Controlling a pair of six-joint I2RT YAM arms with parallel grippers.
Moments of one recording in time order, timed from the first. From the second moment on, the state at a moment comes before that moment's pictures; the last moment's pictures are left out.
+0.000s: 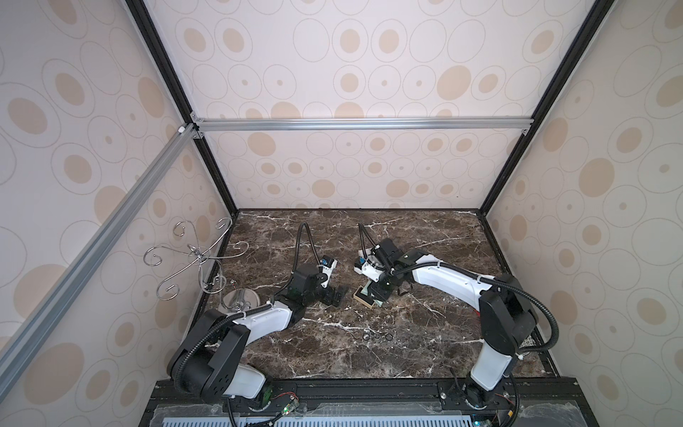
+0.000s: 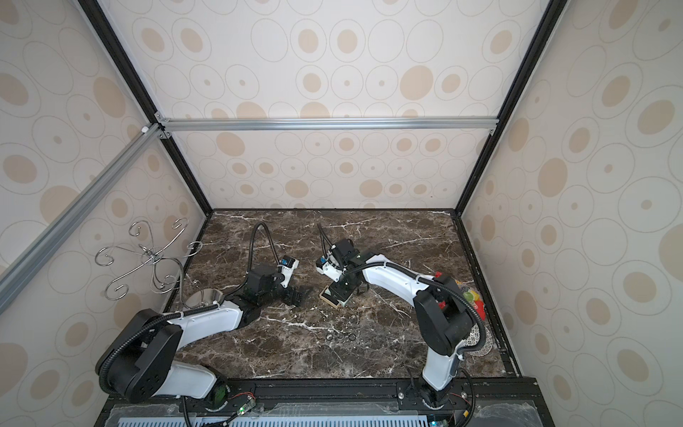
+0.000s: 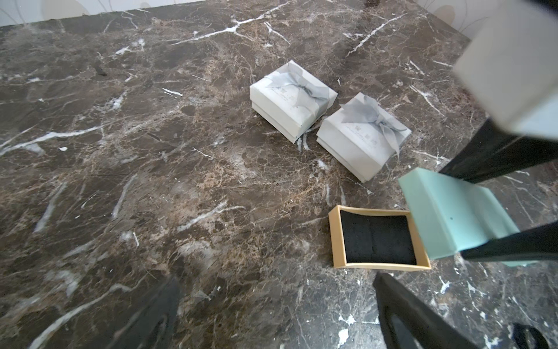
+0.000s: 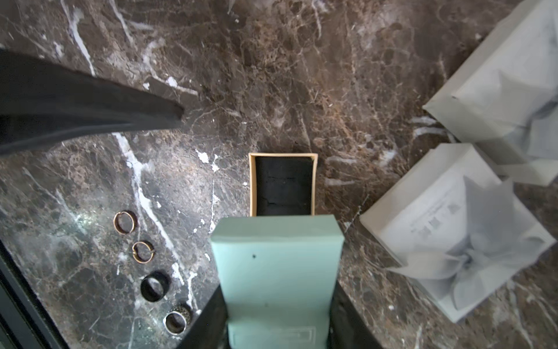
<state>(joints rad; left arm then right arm) -0.49 1.42 0.55 0.29 0.18 -0.06 0.68 1.79 1.31 -0.74 -0.19 -0.28</state>
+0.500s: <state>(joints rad) -0.48 1.43 0.55 0.29 0.21 -0.06 0.72 1.95 1.44 -0.76 -0.13 -0.30</state>
